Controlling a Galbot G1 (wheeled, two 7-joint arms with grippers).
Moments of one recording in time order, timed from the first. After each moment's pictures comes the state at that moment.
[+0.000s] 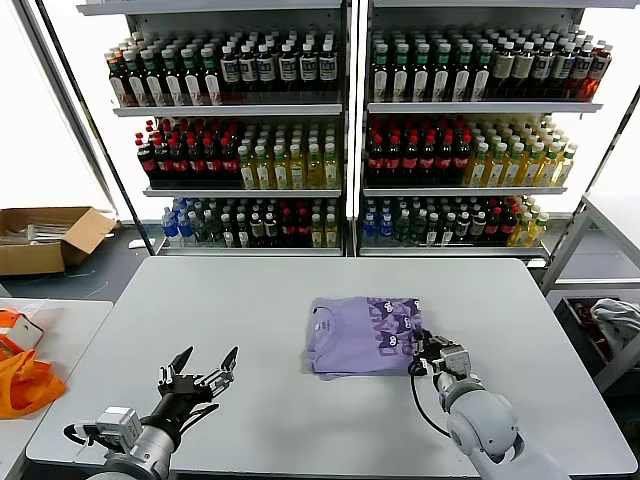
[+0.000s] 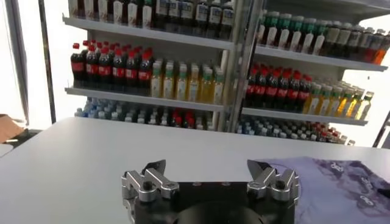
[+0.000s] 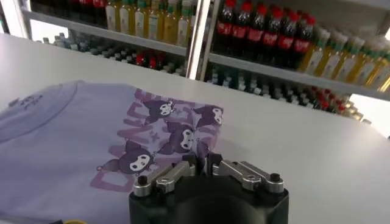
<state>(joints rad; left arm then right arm) 1.59 -1.16 -0.55 -2.30 -0.58 0.45 -0.17 -1.11 1.04 0.22 1.88 0.36 -0.58 0.24</state>
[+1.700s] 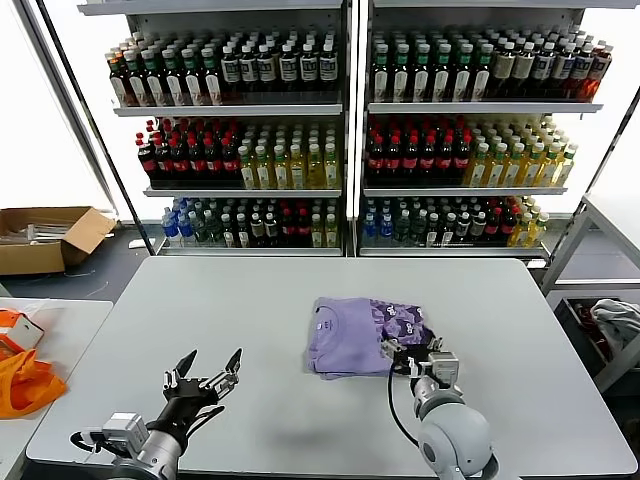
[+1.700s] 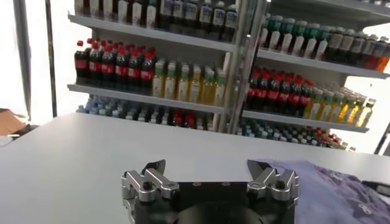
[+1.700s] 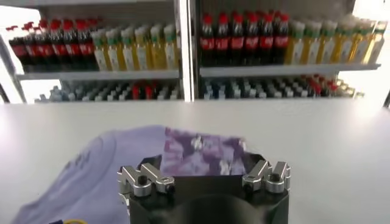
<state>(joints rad) 1.60 -1.24 -0.54 -2.30 -0.52 0.43 -0.16 -1.18 1.25 0.24 2.02 0.41 -0.56 0.40</state>
